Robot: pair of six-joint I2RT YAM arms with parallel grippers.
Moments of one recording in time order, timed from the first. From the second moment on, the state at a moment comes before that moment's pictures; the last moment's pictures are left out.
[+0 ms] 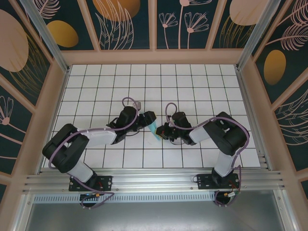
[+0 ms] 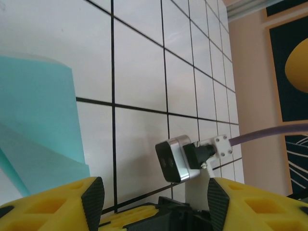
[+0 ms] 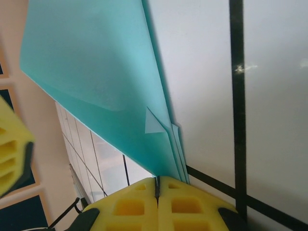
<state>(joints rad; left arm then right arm) -0.69 1.59 0.63 0.47 0.21 -1.06 0.67 1.79 0.54 0.58 -0.54 1.13</state>
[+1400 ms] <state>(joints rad) -0.69 1.83 0.73 0.46 0.27 -1.02 0.67 1.70 0.60 0.24 -0.55 1.01</state>
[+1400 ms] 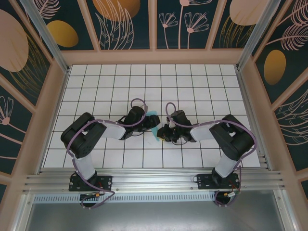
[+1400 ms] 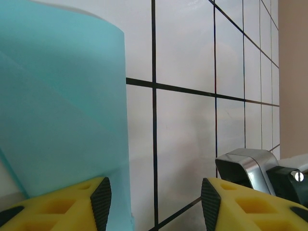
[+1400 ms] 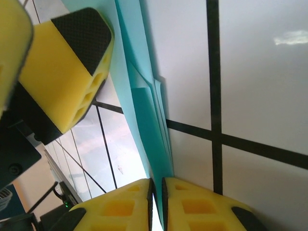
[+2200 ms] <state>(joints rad) -0.69 1.83 0.73 0.46 0.28 -1.01 0.68 1.68 0.69 0.07 -0.55 0.90</state>
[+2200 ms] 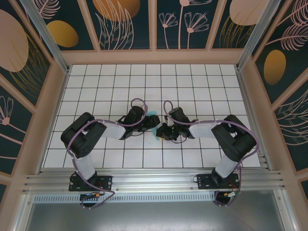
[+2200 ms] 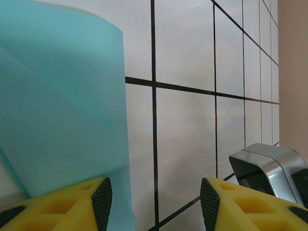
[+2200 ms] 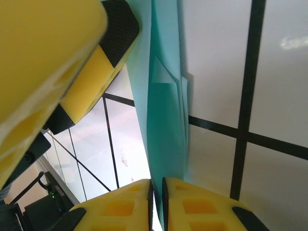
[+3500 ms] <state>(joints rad) -0.69 1.83 0.73 0.46 0.28 -1.01 0.70 1.75 0.72 0.11 -0.54 0.88</state>
